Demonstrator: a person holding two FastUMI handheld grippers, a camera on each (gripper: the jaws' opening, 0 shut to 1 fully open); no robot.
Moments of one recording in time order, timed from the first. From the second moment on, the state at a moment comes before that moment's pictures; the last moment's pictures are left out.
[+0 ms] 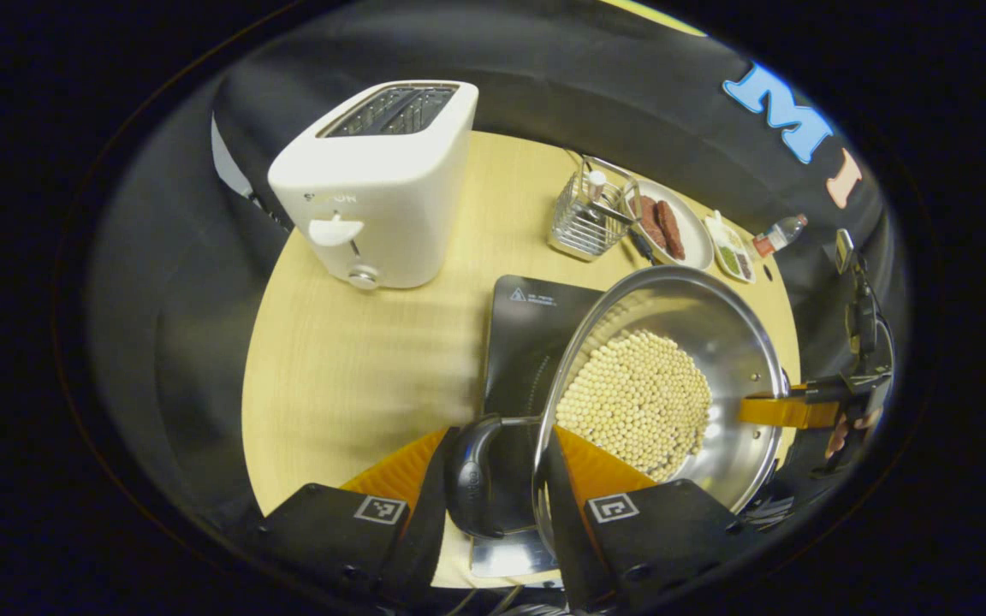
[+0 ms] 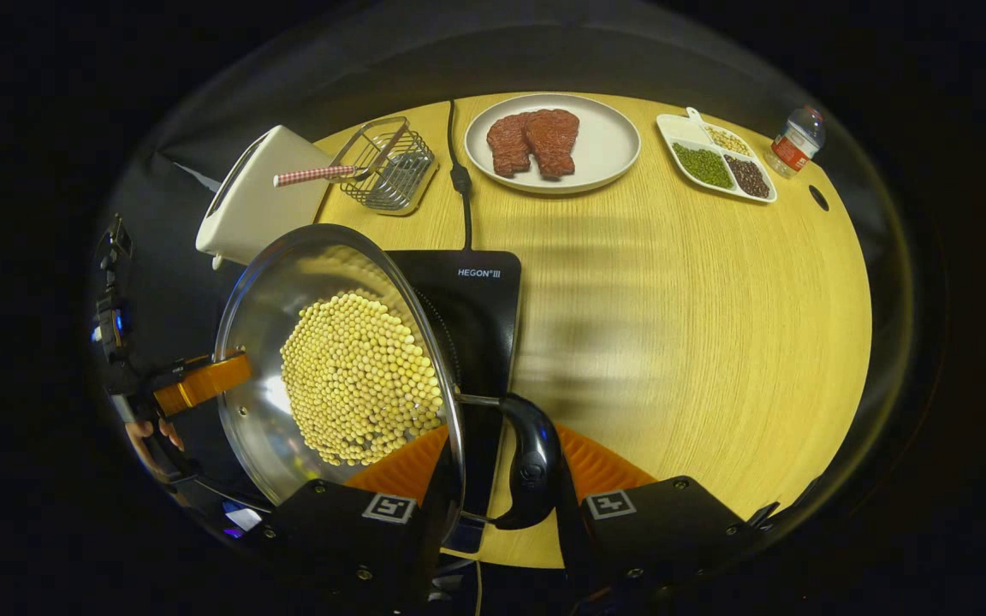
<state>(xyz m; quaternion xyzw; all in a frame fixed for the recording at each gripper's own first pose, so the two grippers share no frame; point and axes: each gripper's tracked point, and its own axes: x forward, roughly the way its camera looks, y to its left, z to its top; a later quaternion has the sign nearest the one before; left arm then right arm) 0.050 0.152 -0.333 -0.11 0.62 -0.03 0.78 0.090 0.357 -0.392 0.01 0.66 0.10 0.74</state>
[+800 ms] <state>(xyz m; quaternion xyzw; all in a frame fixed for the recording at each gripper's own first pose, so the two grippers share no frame) 0.052 0.156 -0.333 -0.11 0.61 -0.02 0.78 0.091 0.361 -0.400 0.03 0.66 0.10 0.75</state>
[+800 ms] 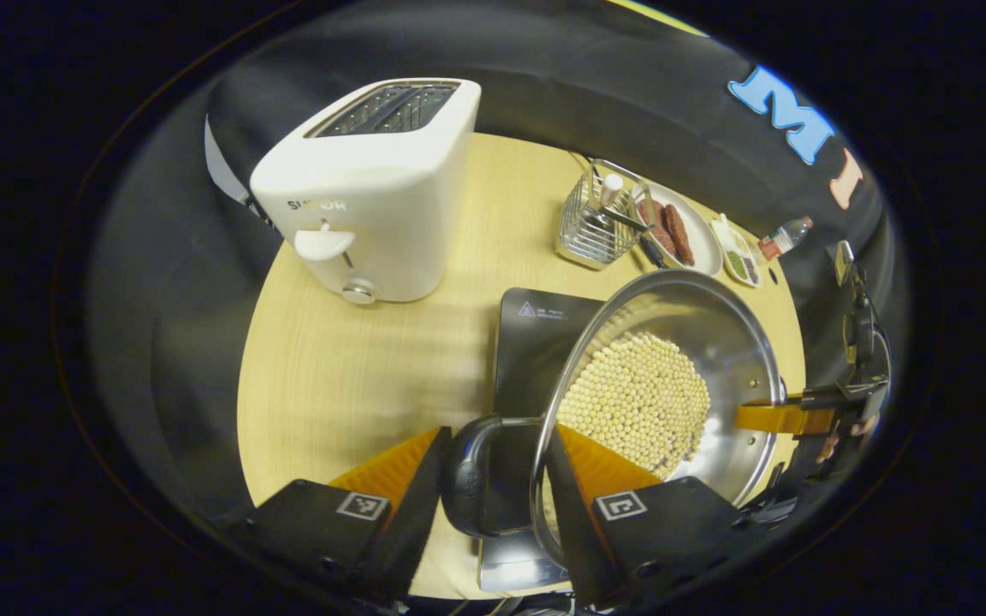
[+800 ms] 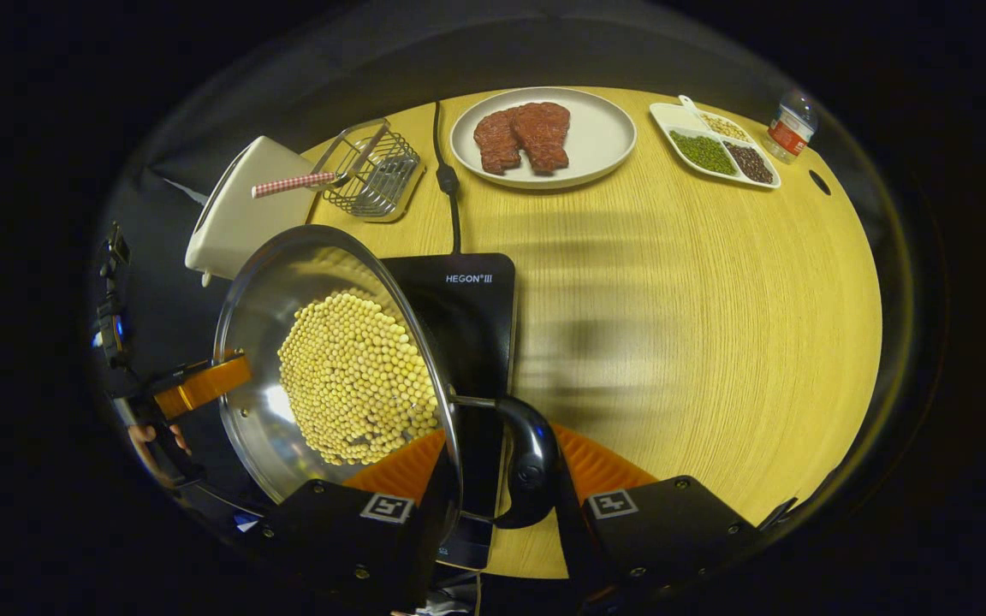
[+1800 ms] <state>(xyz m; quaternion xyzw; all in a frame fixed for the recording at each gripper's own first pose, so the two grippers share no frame) 0.084 0.112 -0.114 -0.09 0.39 0.04 0.91 0.123 0.315 -0.260 0.04 0.48 0.15 0.86</state>
